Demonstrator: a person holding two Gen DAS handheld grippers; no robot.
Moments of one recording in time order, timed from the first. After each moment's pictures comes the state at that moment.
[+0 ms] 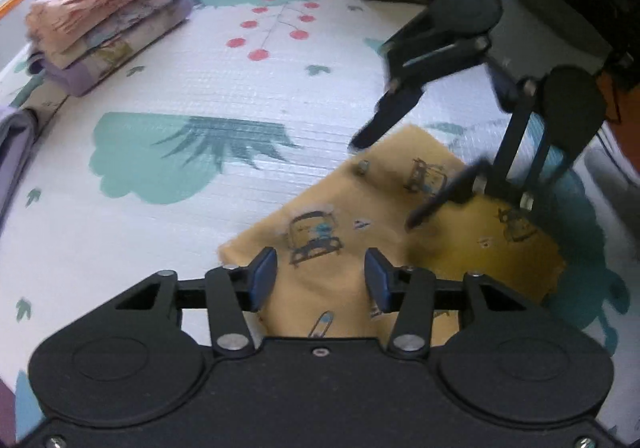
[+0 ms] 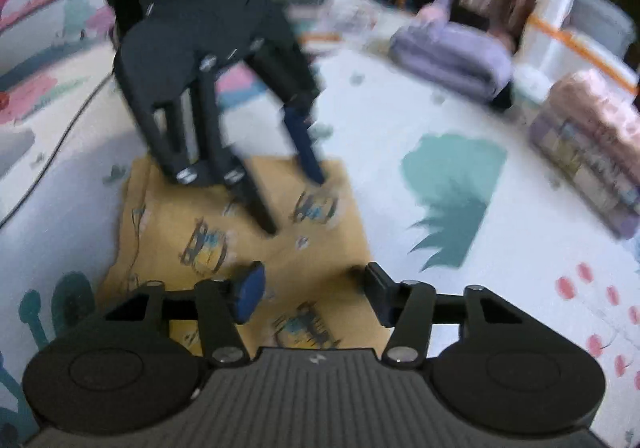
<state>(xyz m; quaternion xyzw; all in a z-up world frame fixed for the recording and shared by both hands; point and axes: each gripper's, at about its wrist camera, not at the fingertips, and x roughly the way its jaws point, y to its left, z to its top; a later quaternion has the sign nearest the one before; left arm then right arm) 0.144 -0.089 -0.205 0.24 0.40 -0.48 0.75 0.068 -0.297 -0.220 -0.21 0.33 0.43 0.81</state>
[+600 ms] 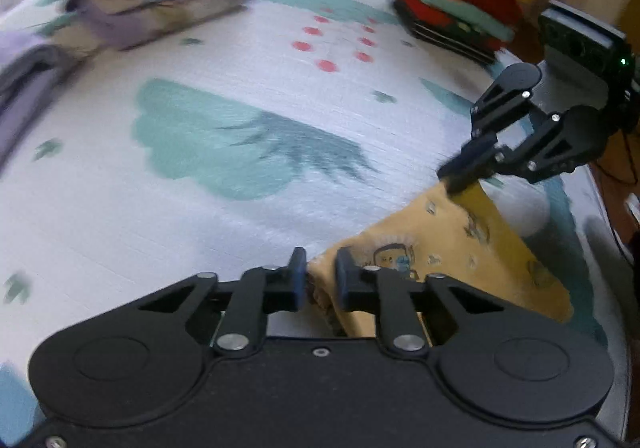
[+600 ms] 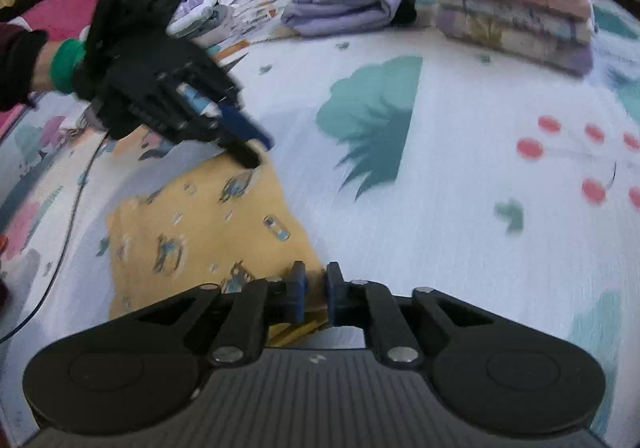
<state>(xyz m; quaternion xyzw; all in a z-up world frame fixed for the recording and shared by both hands) 0.210 -0.067 -0.229 0.11 0.44 -0.47 0.76 0.108 -0.359 -0.233 -0.03 0.43 0.37 0.83</state>
